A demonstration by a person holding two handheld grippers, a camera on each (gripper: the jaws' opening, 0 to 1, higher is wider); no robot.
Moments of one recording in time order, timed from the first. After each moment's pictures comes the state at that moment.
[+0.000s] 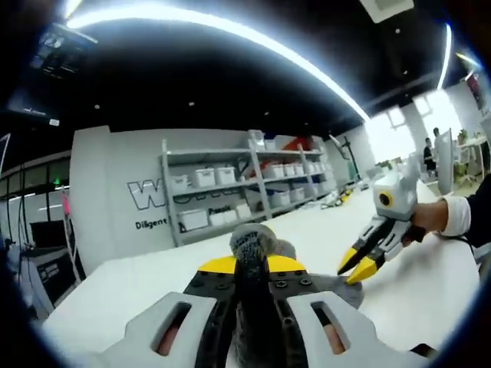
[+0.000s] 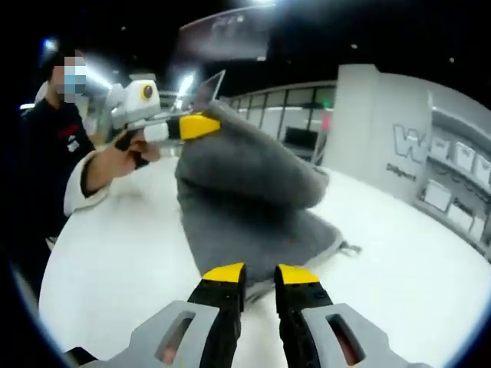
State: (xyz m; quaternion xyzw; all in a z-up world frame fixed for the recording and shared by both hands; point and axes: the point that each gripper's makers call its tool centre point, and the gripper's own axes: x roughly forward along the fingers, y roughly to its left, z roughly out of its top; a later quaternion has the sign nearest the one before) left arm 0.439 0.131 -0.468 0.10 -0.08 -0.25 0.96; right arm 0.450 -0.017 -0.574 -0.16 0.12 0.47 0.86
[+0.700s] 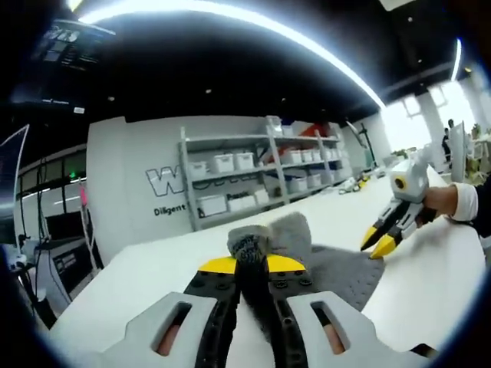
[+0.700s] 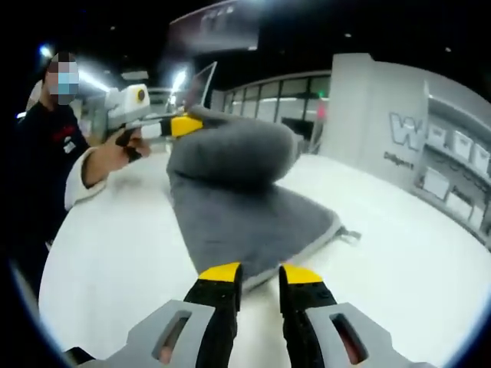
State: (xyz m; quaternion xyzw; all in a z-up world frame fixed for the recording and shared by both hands) left arm 0.442 0.183 -0.480 0.09 -0.06 -0.21 0.97; right arm 0.451 -0.021 -0.580 -0.15 0.14 0.47 0.86
